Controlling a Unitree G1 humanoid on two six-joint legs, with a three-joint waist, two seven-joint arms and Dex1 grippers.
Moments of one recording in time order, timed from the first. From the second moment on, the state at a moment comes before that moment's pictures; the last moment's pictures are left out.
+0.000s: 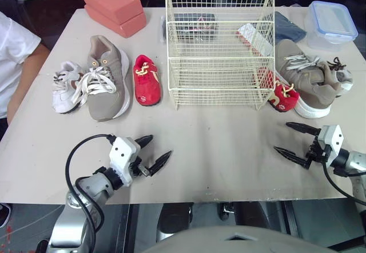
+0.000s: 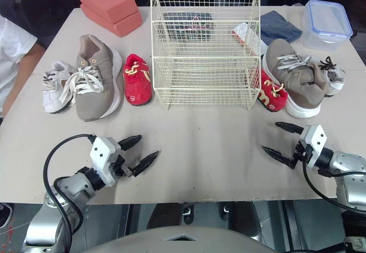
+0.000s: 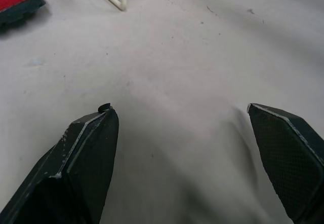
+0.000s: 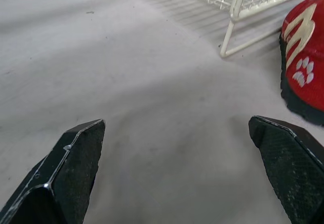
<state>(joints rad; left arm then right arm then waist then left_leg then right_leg) 0.36 0.54 0.14 -0.39 -0.35 0.21 -0.73 0.09 -0.64 -0.21 0.14 0.40 -0.16 1.17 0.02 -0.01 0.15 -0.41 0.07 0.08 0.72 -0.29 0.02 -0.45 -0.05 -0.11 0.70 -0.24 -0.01</state>
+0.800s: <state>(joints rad) -0.12 0.80 0.15 -0.61 -0.83 0.56 -0.94 0.03 -0.64 -0.52 -0.02 0.62 0.24 0.67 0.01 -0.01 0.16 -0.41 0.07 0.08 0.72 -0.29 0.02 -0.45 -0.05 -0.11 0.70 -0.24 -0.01</state>
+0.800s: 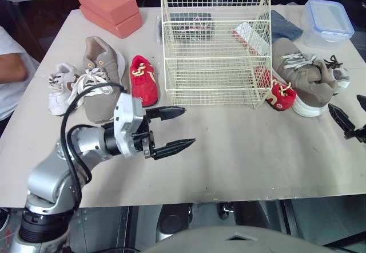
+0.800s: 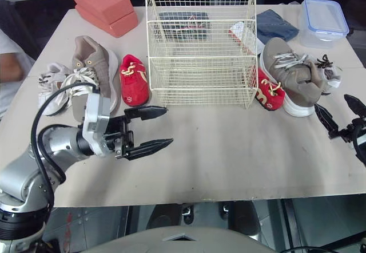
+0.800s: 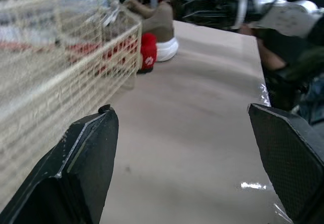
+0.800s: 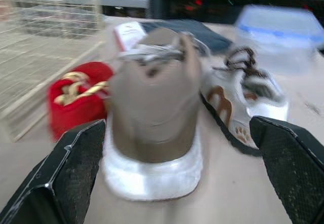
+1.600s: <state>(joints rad) -0.39 0.80 0.11 -0.66 -0.97 0.69 -0.79 -0.13 -0.62 -0.43 0.04 0.54 0.34 0.63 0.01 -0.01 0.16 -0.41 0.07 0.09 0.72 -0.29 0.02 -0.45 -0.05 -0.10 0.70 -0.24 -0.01</state>
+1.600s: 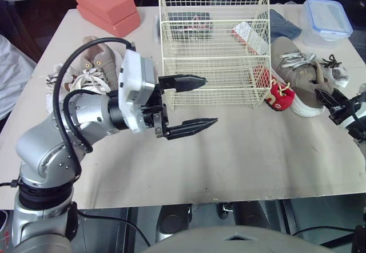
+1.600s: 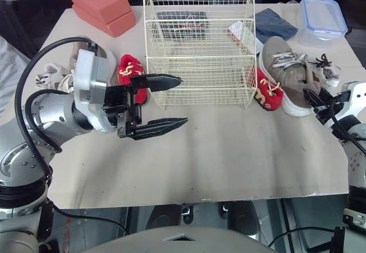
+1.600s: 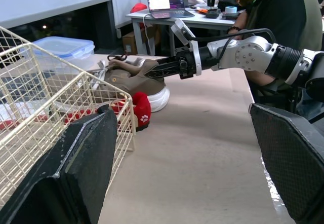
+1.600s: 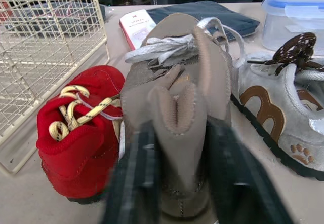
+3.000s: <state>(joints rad) -0.53 0.96 0.23 -0.53 -1.15 0.80 -1.05 -0.40 -0.90 -0.17 -0.15 0.48 -0.74 1.32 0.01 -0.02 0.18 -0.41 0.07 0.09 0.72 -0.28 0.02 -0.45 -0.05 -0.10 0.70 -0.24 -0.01</state>
